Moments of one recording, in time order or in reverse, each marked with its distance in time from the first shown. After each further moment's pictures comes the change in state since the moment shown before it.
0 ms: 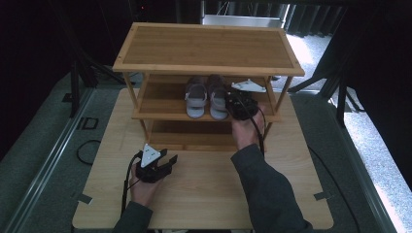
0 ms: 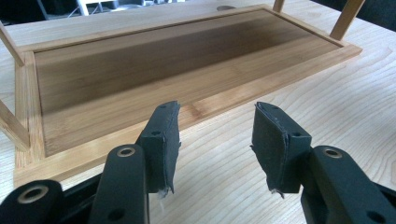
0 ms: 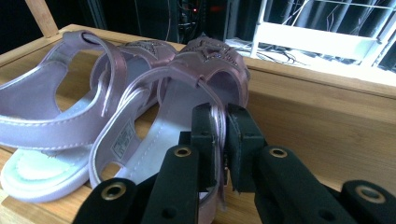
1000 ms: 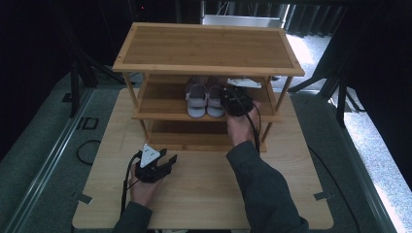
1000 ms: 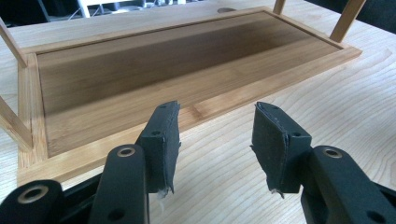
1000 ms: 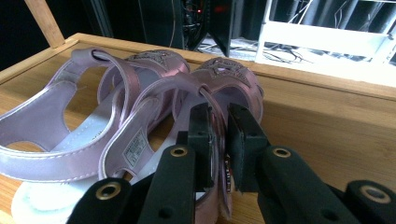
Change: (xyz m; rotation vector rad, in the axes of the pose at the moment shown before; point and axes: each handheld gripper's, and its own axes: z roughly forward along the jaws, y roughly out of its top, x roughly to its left) left arm 0.000 0.000 -0.001 -0.008 0.001 -0.005; right arm 0.006 0.008 0.012 -0.002 0.024 0.022
